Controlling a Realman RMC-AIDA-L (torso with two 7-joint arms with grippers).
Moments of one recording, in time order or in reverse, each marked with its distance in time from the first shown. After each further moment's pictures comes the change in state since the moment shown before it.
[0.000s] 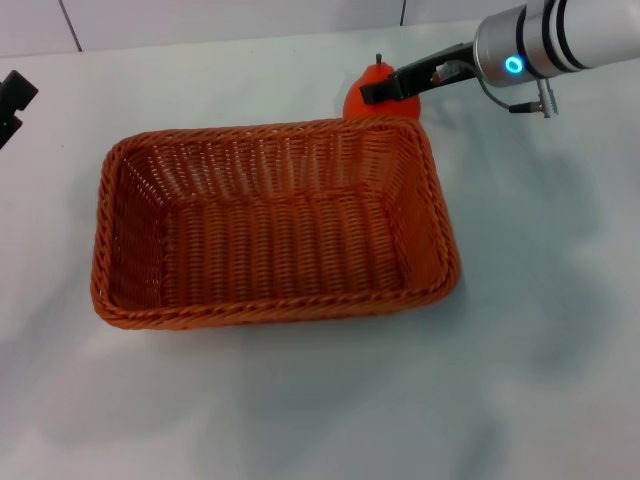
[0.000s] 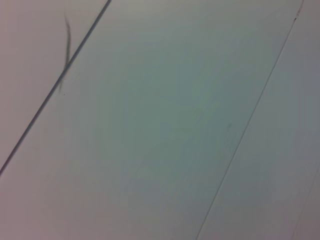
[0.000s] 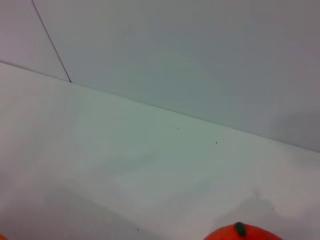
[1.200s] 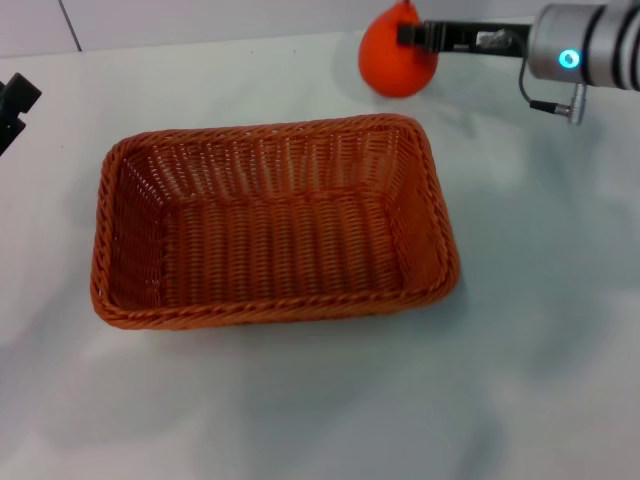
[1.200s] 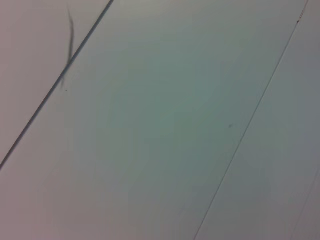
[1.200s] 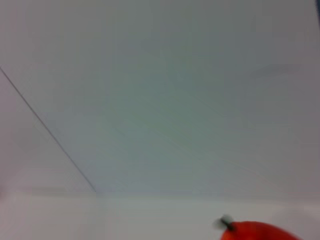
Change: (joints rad) left arm 0.001 0.002 -0.001 -0.025 0.000 -0.001 0.001; right arm -0.161 -0.018 0.117 -0.007 0.507 -0.081 -0.283
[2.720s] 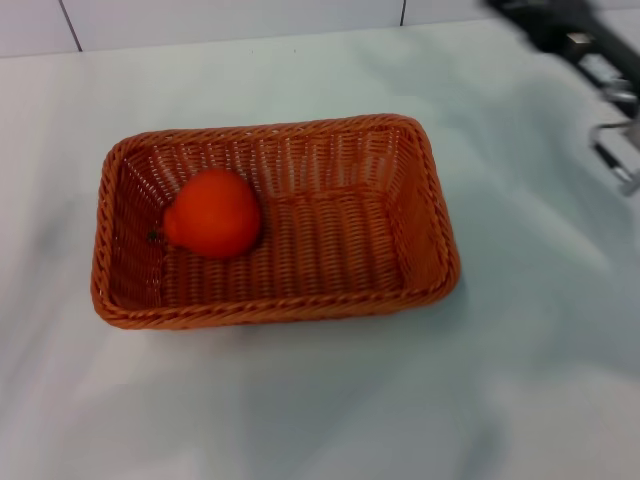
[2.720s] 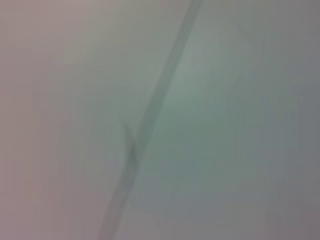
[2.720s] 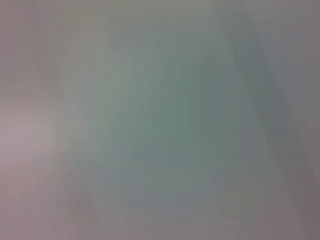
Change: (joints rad) left arm 0.014 -0.004 -0.119 -0.200 -0.181 -0.003 0.333; right arm -0.285 0.049 0.061 0.226 0.842 -0.517 -0.878
